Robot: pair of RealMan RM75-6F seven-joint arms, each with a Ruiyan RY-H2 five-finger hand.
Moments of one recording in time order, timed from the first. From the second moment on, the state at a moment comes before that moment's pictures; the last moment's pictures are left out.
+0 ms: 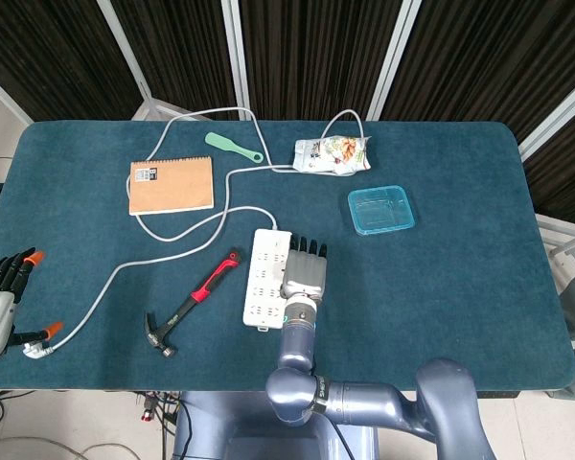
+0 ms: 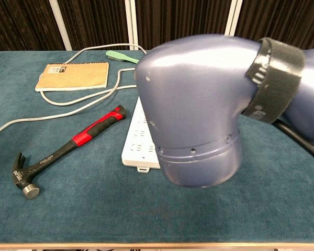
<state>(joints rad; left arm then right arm) -0.15 -1.10 -0.05 -1.61 1.46 1.40 -0.11 1.16 -2.13 0.71 -1.38 -0.21 1.52 -1.12</state>
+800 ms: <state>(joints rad) -0.15 -1.10 -0.05 -1.62 1.47 1.41 -0.10 0.97 -2.05 0.79 -1.67 -0.47 1.43 -0.44</state>
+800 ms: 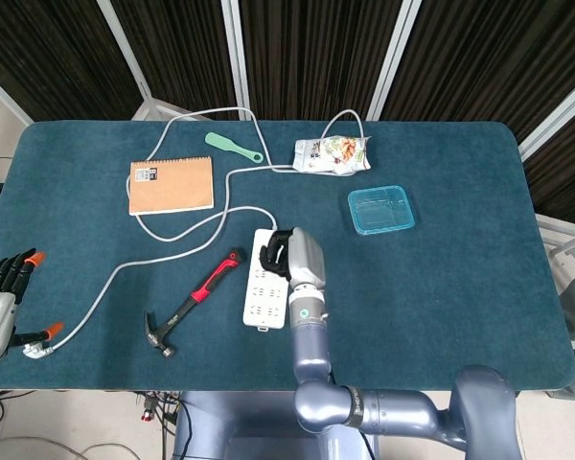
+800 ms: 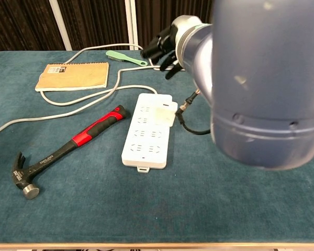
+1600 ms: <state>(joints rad) -0.15 -1.10 -0.05 -1.62 1.46 1.39 -0.11 0.90 -2.09 0.91 -1.54 -0.34 1.15 0.08</state>
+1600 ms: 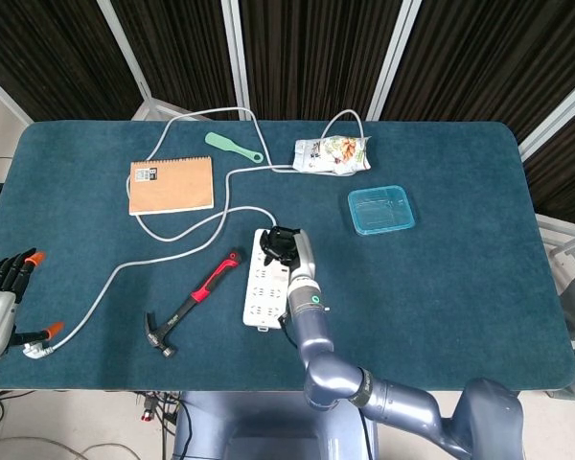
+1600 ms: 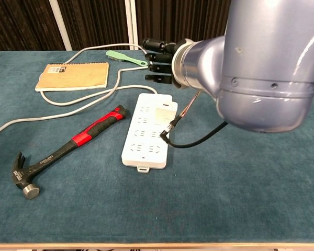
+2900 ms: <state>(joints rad) -0.15 -1.10 -0.05 -1.62 1.46 1.39 -0.12 0.88 -2.22 0.91 -1.43 -0.46 1.19 0.33</state>
